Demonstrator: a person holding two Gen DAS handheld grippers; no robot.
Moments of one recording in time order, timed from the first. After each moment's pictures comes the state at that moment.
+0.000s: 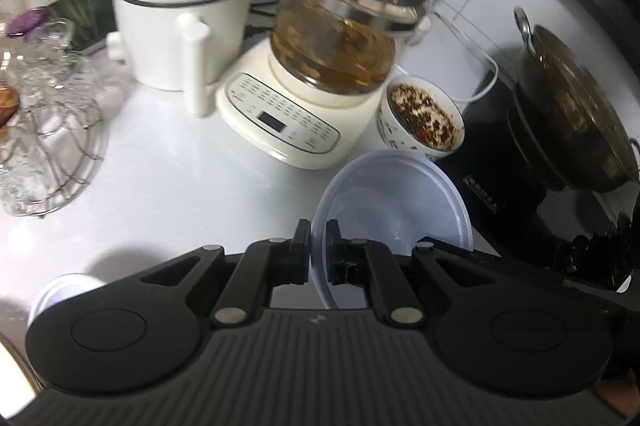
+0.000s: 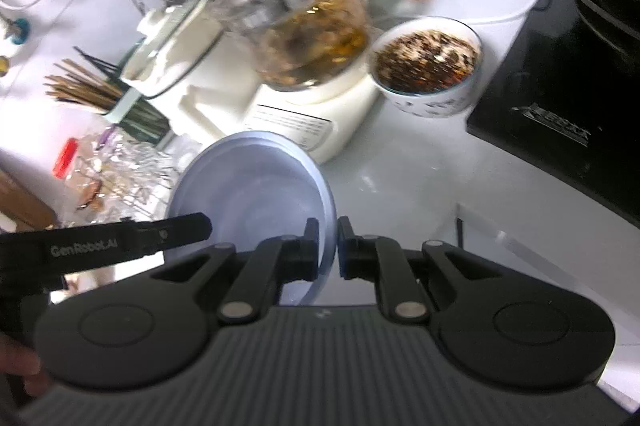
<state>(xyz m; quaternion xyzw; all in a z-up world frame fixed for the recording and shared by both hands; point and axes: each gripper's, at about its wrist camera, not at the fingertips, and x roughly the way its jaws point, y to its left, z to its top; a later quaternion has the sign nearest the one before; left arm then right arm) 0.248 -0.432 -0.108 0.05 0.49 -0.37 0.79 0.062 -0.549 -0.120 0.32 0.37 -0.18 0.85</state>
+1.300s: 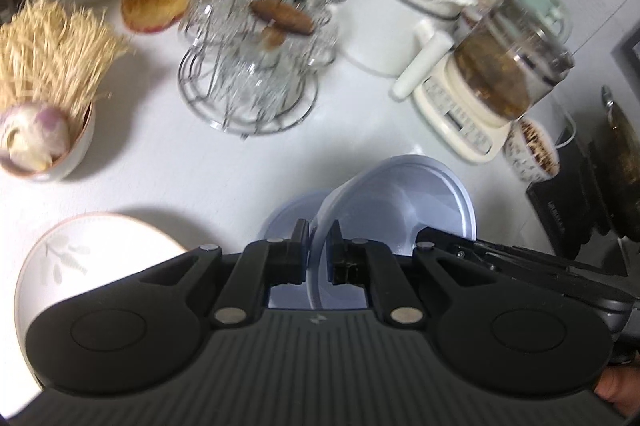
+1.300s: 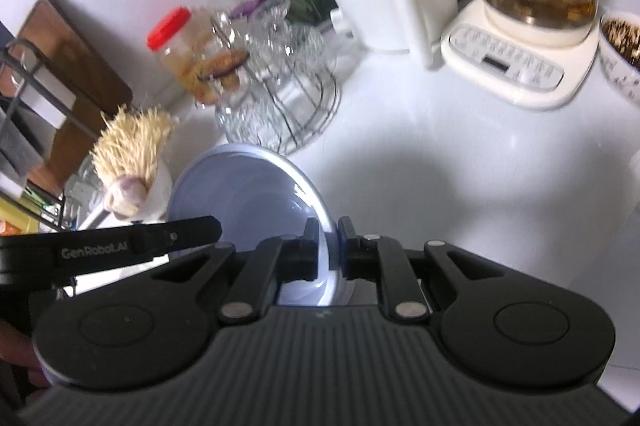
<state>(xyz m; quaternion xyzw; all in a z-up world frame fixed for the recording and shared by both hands) 0.286 -0.226 -0.122 -0.02 0.52 -0.26 0.81 0.151 -0.391 -0.125 0.25 0.44 -0.04 0.86</state>
